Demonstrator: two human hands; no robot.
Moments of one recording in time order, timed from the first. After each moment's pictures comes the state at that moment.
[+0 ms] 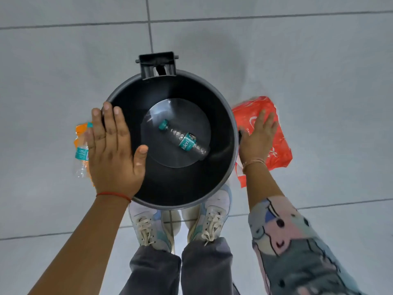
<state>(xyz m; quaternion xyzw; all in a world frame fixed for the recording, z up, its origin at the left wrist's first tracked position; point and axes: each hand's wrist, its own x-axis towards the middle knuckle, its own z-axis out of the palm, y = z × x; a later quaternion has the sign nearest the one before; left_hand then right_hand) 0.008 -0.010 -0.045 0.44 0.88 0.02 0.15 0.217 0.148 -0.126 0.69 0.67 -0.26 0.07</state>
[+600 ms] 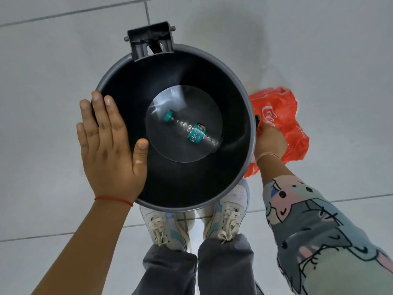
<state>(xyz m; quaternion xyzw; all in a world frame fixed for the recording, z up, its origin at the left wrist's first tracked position) 0.011 -0.009 -0.050 0.45 0.89 0.03 0.12 0.250 0.132 -0.204 0.70 0.65 -0.22 0.19</state>
